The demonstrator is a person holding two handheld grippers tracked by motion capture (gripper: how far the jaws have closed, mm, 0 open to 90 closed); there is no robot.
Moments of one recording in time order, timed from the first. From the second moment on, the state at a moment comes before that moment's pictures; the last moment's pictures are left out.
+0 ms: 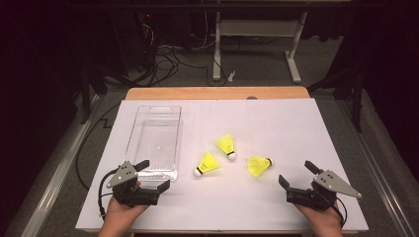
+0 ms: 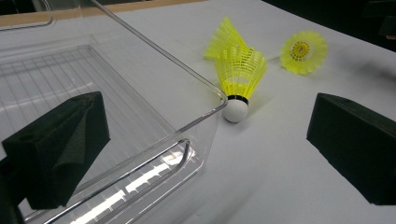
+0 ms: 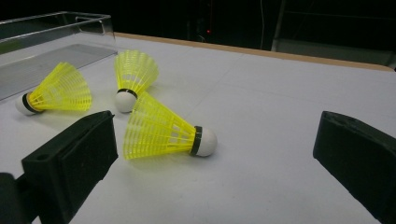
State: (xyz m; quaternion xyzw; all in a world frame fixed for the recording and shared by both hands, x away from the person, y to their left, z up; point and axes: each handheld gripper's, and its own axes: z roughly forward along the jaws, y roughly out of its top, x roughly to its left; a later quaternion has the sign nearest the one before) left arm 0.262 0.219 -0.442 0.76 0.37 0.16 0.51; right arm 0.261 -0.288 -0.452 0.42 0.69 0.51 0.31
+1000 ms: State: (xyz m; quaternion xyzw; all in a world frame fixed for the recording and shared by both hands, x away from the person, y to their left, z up) left arm 0.262 0.218 -0.442 0.76 0.36 0.15 0.51; right arm 0.259 -0.290 -0.452 0.42 0.68 0.51 0.31
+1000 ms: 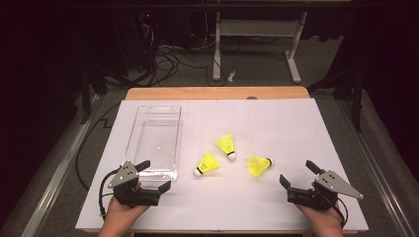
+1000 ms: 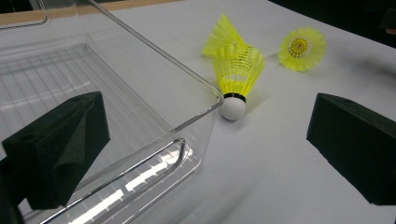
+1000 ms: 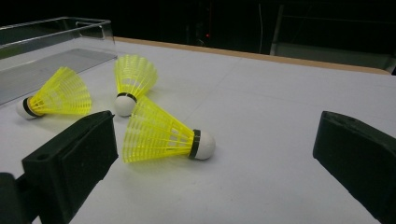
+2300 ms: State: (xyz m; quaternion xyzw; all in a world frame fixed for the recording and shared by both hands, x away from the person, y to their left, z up) left arm 0.261 0.243 -0.436 0.74 0.39 0.17 0.53; right arm 0.261 -0.290 -0.453 0.42 0.68 0.51 0.31
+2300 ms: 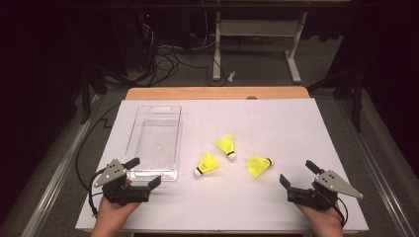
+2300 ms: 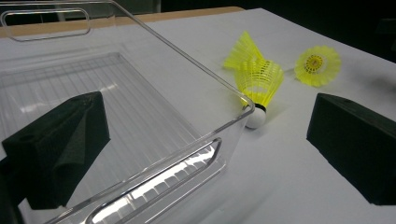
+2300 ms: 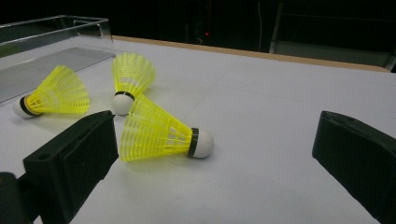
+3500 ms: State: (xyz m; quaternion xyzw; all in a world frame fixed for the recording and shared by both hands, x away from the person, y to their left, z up) left arm 0.260 0.289 -0.435 0.70 0.44 0.20 0.53; right arm 0.261 -0.291 -0.452 0.42 0.68 0.51 0.31
